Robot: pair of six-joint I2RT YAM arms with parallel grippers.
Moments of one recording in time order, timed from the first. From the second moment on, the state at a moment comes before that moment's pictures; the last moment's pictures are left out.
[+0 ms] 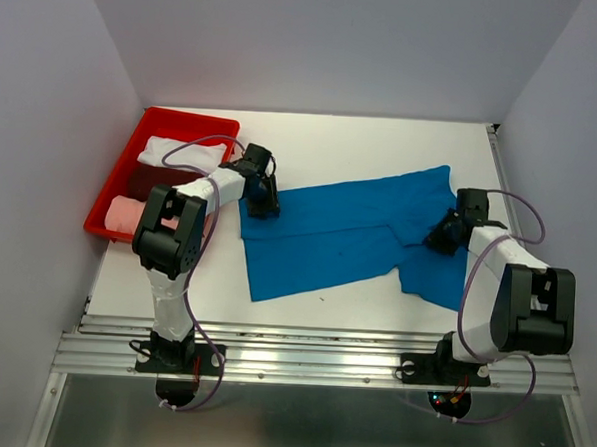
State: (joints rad) left arm -0.37 1.94 1.31 -0.47 0.09 -0.53; right arm -0.08 1.45 0.78 -0.34 -0.09 0.64
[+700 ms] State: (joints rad) left arm -0.37 1.90 1.27 -0.46 0.10 -0.51; right arm -0.15 1.60 0.95 -0.35 0.13 0.60
